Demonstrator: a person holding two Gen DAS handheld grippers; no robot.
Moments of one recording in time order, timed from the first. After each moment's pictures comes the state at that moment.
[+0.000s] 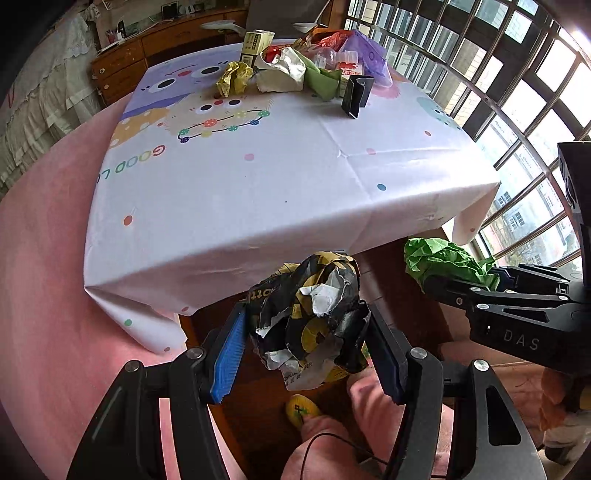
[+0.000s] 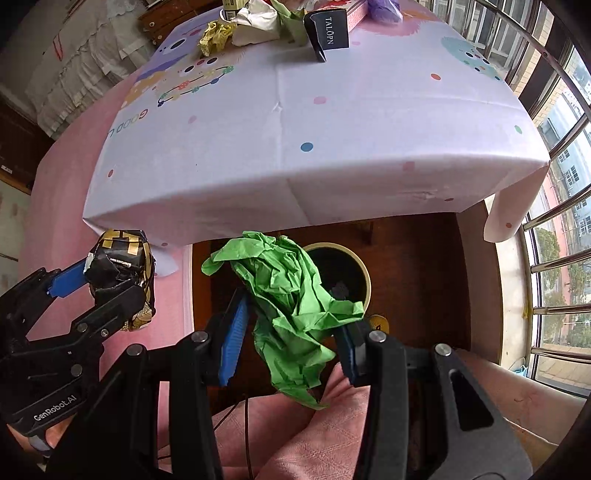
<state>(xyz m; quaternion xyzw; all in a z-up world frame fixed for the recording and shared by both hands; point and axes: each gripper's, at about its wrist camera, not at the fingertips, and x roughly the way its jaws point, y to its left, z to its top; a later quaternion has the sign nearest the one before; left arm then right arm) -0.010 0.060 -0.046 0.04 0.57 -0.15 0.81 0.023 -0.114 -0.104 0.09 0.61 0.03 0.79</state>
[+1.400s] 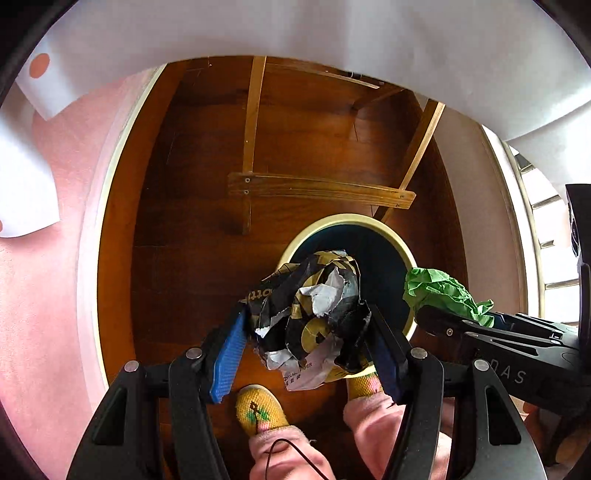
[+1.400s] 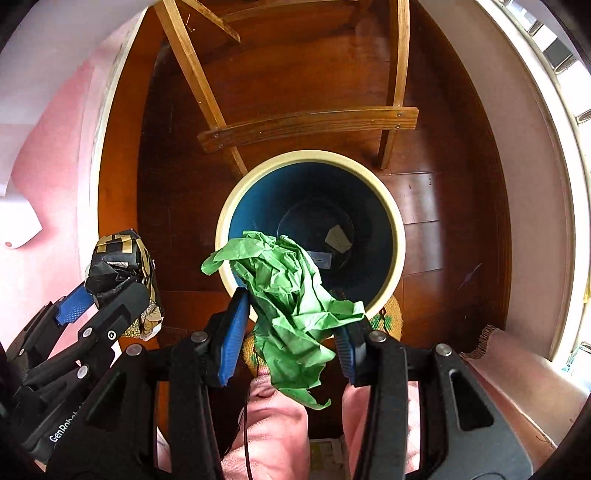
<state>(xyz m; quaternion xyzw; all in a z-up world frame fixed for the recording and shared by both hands) -0.011 0.095 -0.409 -0.09 0.64 -0.07 0.76 0.047 -0.100 -0.427 0.08 0.70 0.01 0.71</state>
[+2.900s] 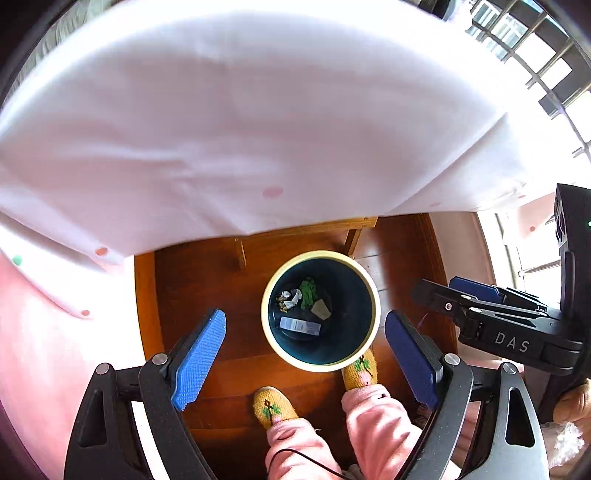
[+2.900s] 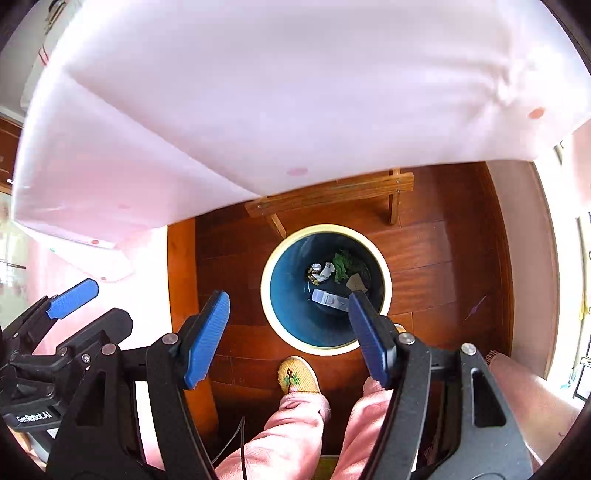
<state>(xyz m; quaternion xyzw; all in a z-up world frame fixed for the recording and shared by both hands) 0.018 0.050 -0.235 -0.02 0.61 -0.11 0.78 0.047 -0.161 -0.275 0.15 0.61 0.06 0.77</state>
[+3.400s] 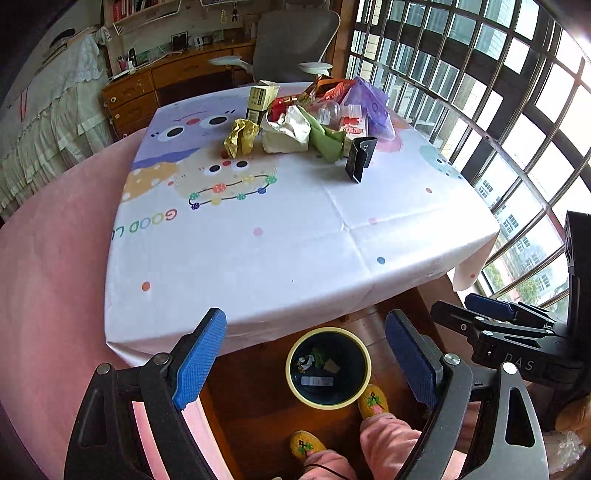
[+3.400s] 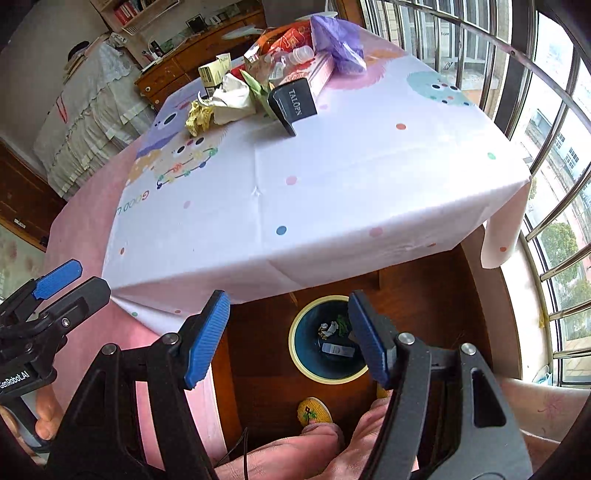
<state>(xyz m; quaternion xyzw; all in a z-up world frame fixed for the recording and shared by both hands) 0.029 0.052 0.004 0.04 0.50 -0.15 0.86 0.027 -0.157 -0.060 0.16 0.50 0.01 0.85</state>
